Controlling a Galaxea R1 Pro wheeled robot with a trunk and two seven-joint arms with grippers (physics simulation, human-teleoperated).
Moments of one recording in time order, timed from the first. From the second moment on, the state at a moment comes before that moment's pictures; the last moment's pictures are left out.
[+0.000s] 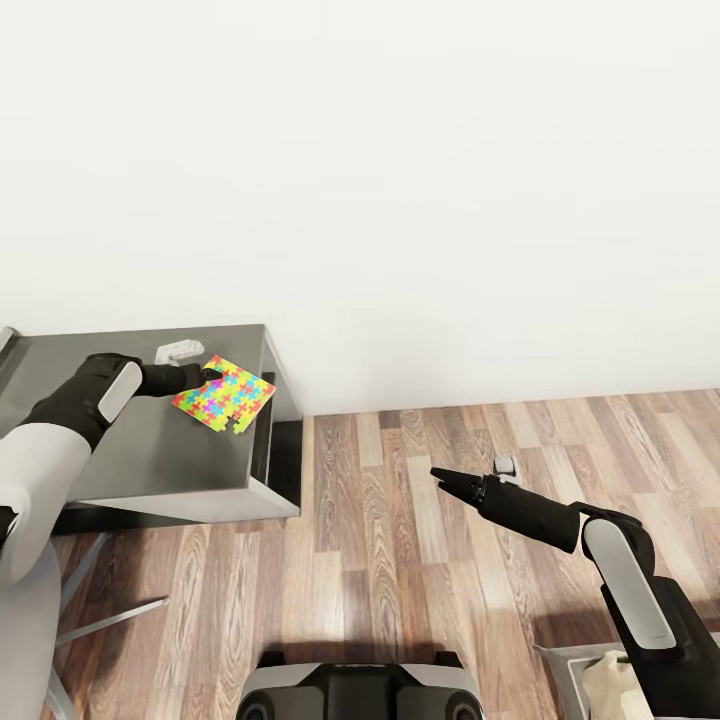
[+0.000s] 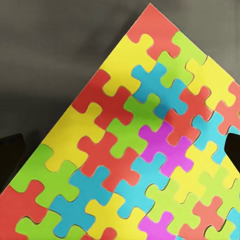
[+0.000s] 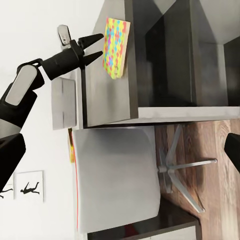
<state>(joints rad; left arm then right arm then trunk) -1.28 0.34 -0.21 -0.51 0.46 0.69 -0.21 -0.40 -0.20 -0.05 -1.51 -0.93 1.03 0.59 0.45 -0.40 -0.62</state>
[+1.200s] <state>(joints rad) -1.28 0.34 -0.21 -0.51 0.46 0.69 -0.25 -0.40 -0.19 -0.05 -1.51 -0.93 1.02 0.59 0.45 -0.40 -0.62</state>
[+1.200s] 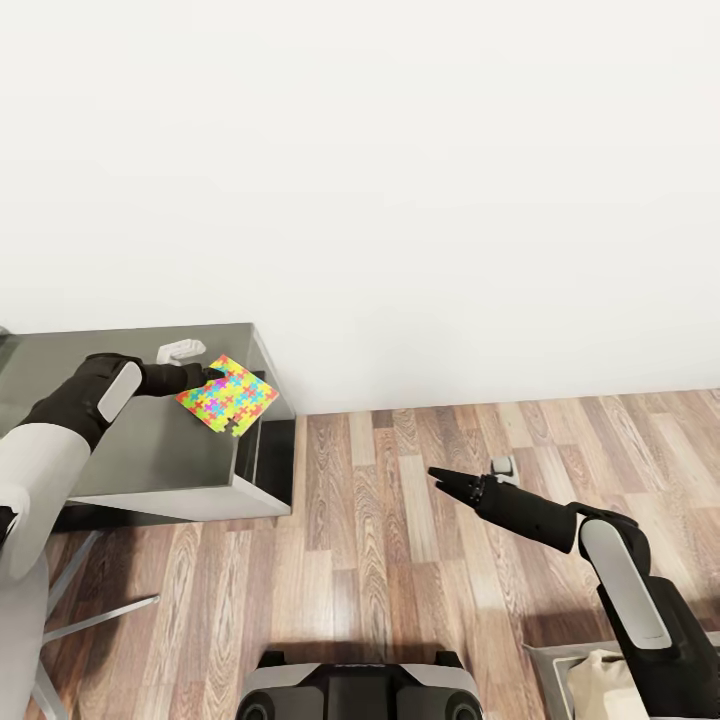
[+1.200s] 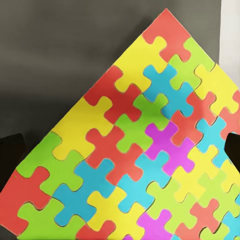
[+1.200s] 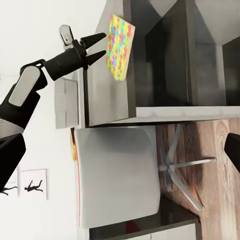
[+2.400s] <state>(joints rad) -1.28 0.43 -0.19 -0.60 0.47 0.72 -0.29 -0.40 -0.17 -0.05 -1.51 -0.93 1.02 0.59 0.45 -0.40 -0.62</state>
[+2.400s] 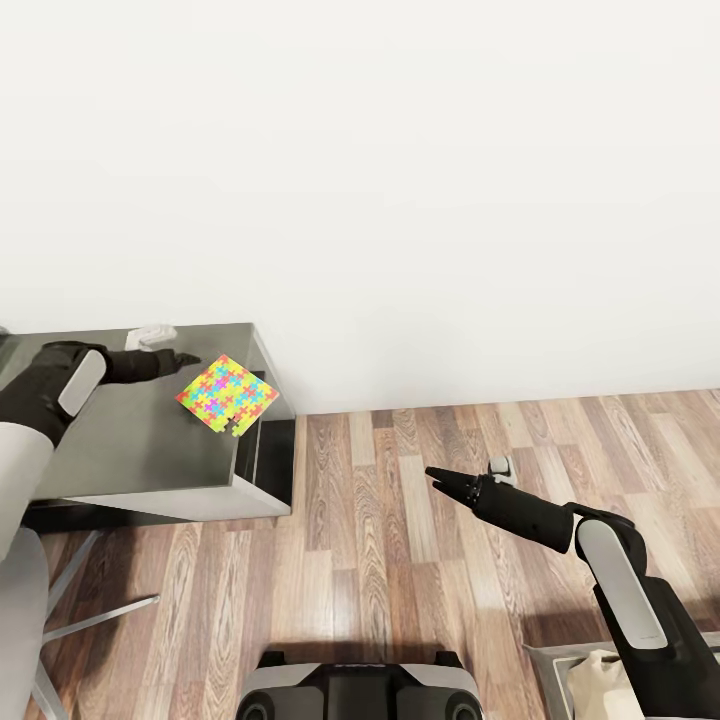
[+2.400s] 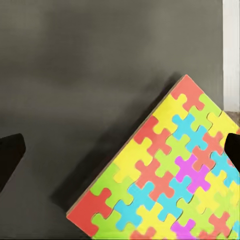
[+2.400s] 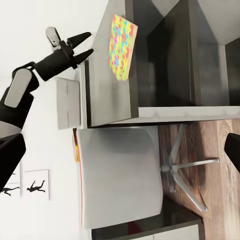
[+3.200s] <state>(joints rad) -1.27 0.71 -0.19 -0.78 0.50 1.04 -0.97 -0.40 -0.17 -0.05 -1.51 -0.92 1.02 0.59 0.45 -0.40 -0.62</state>
